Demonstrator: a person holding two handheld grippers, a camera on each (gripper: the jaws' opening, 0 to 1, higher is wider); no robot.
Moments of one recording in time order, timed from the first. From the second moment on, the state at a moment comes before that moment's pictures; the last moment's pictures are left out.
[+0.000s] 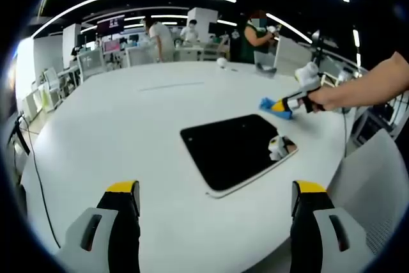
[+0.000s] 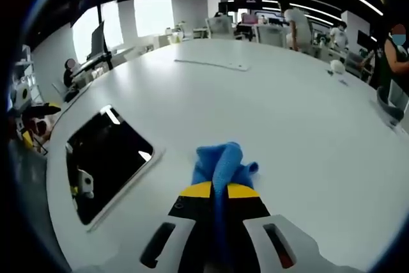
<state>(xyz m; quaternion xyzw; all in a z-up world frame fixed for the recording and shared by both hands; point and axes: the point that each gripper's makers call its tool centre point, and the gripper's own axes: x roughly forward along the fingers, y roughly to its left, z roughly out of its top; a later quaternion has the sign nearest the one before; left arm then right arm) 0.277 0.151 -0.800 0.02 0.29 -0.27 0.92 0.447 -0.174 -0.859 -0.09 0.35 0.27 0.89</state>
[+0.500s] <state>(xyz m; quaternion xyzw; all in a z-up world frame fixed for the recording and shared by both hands) 0.277 0.150 -0.800 0.02 0.29 -0.27 0.92 0.450 -0.183 -0.846 -0.06 0.37 0.26 0.89</state>
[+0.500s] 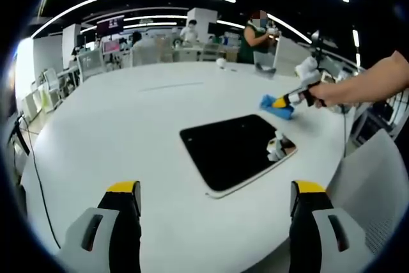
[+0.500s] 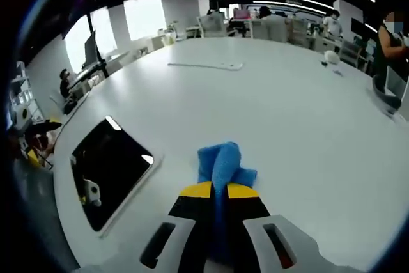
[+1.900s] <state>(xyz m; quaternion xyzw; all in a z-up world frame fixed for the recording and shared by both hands) 0.277 0.149 -0.798 0.02 0.28 -0.27 0.92 0.445 -0.211 -0.790 -0.04 0.37 0.21 0.90</state>
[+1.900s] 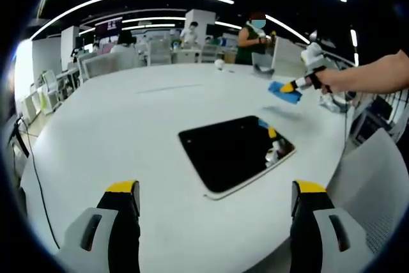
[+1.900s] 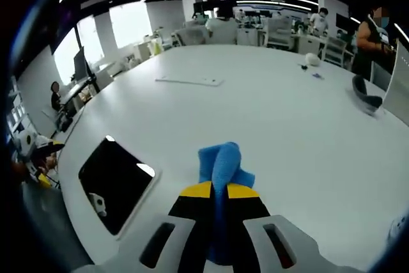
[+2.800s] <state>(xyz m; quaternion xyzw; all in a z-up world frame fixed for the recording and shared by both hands) 0.277 0.149 -0.796 0.02 0.28 -0.27 0.92 0.439 -0.215 -0.788 -0.03 0.38 0.20 0.90</state>
